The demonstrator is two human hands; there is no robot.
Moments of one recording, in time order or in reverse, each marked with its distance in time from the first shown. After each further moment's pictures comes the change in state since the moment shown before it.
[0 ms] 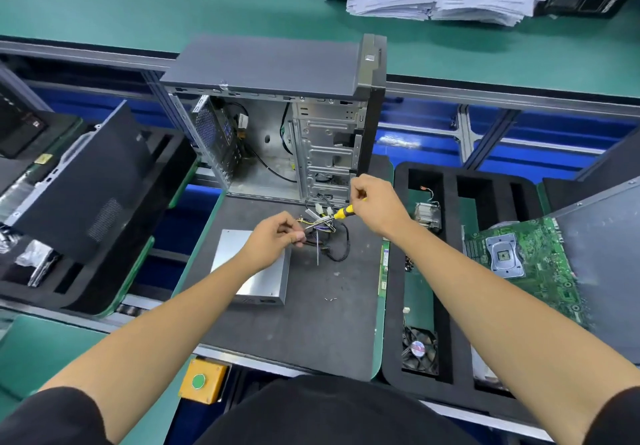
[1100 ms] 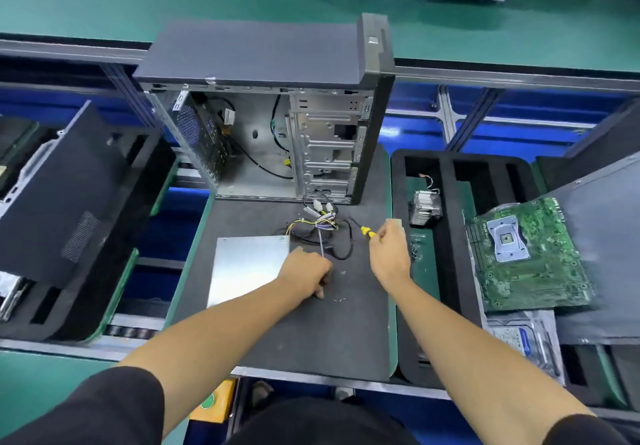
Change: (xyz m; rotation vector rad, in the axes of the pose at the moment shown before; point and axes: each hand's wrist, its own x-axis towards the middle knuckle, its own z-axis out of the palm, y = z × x) left_hand 0.014 -0.029 0.062 1.263 -0.599 0.089; right_hand -0.056 0.068 0.100 -0.013 0.301 0.645
